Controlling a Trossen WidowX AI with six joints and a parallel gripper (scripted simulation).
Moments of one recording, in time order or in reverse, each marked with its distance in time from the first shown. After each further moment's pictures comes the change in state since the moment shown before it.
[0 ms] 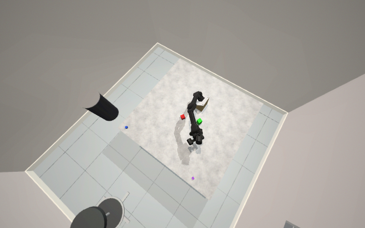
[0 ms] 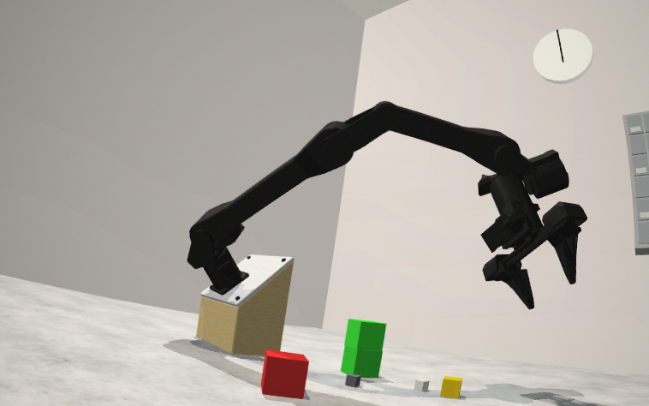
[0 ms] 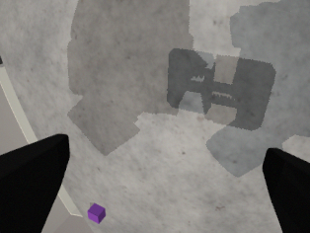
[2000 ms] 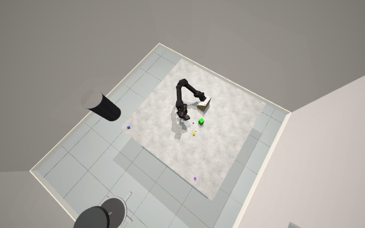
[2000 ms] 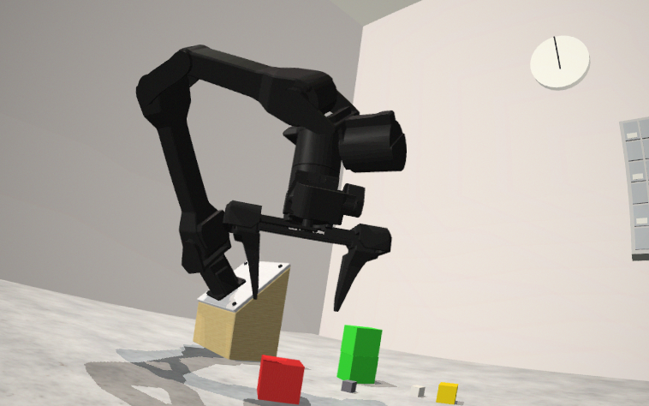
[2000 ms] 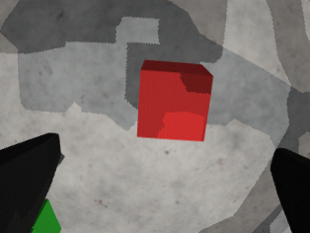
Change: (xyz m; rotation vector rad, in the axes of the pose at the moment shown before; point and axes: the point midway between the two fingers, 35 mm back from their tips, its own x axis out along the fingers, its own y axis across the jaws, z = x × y) arm -0.042 -0.051 0.335 -1.417 0.172 -0.462
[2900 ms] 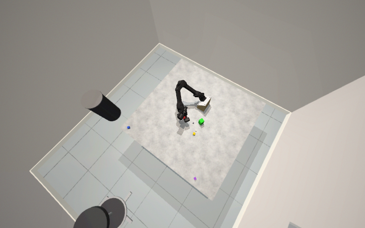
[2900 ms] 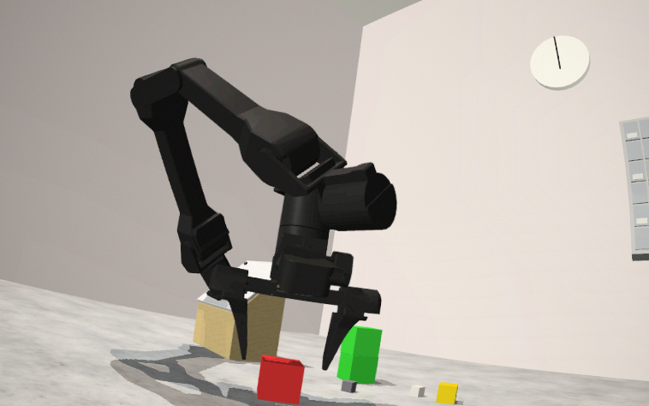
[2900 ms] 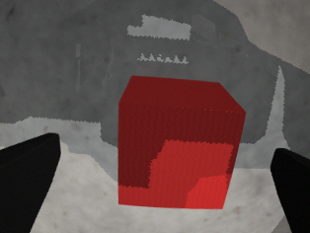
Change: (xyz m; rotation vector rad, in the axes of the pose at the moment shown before) arm 0.071 -0.004 -0.001 0.003 0.005 -0.004
